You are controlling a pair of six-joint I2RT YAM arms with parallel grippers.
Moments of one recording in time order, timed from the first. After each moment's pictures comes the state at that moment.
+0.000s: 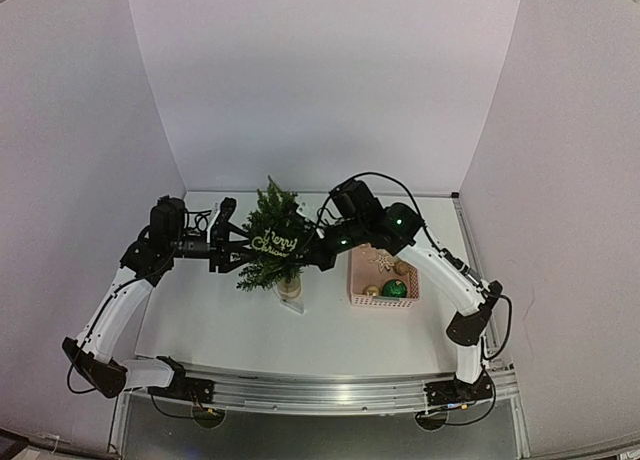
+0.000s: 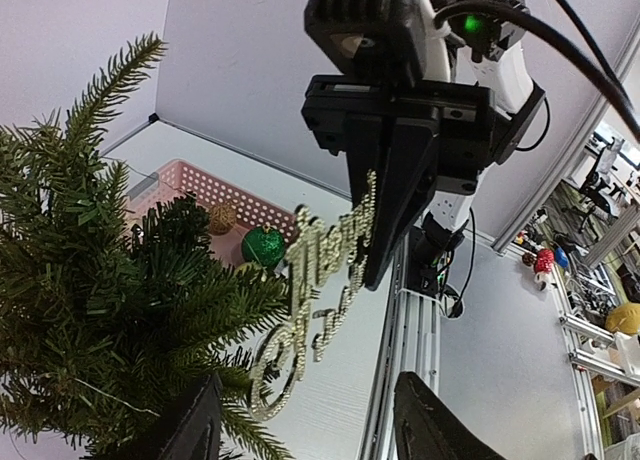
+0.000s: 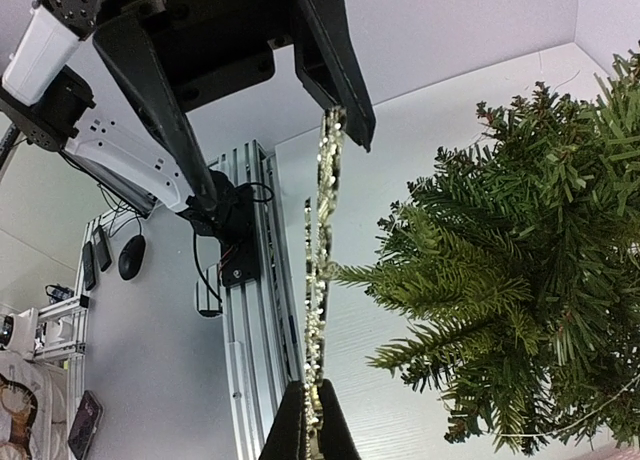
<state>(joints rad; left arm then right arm) -0.46 1.20 1.34 -0.54 0.94 0.04 0.92 1.99 2.35 -1.02 -0.60 0.01</state>
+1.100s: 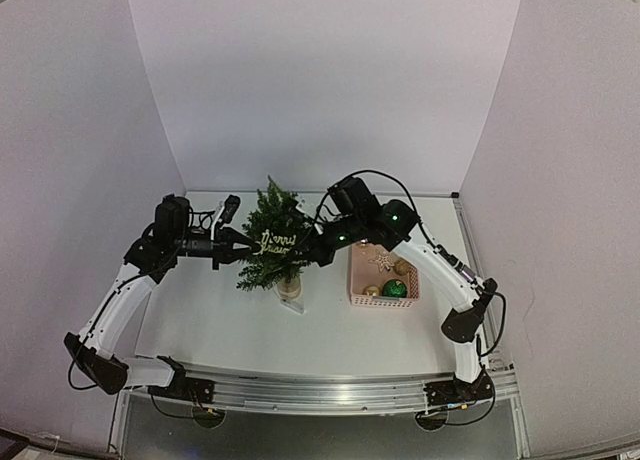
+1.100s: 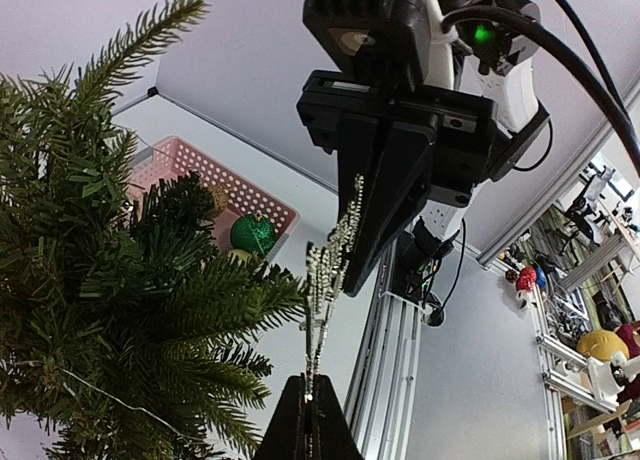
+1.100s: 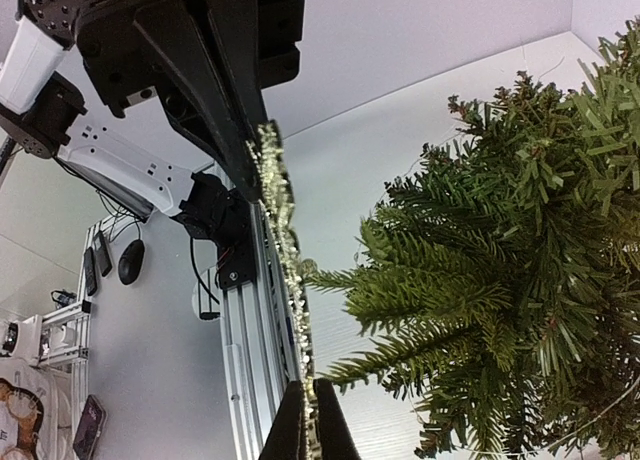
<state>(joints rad) -0.46 1.23 1.36 -0.56 0.94 -0.05 0.89 2.04 2.39 -1.03 -0.63 0.02</state>
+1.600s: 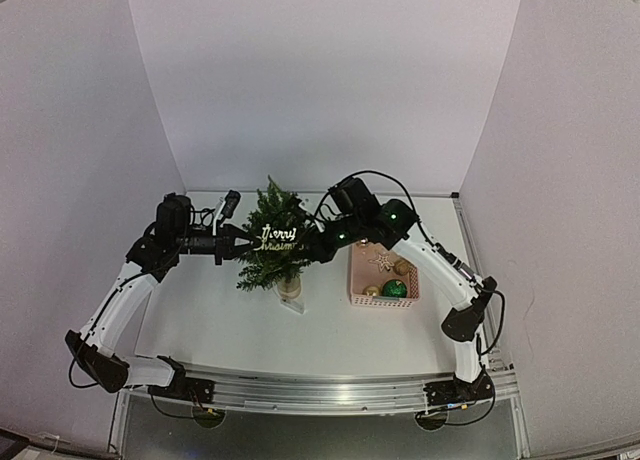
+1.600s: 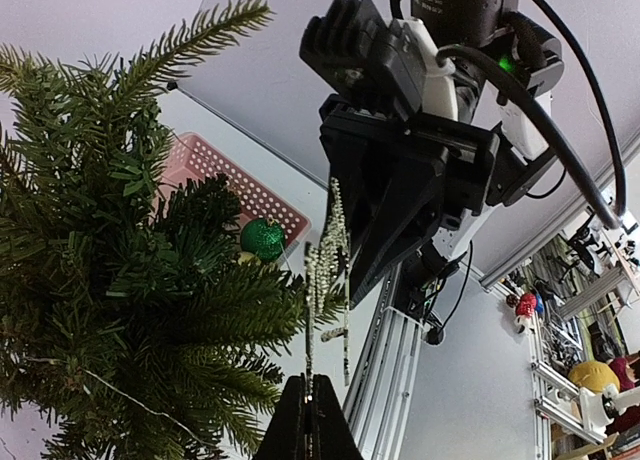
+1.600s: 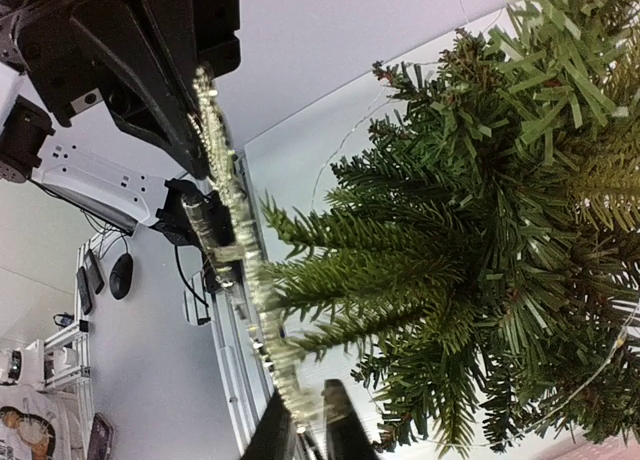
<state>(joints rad) -0.46 1.25 1.35 -0.52 0.89 -0.15 0.87 2.04 2.37 -1.04 -0.58 0.09</state>
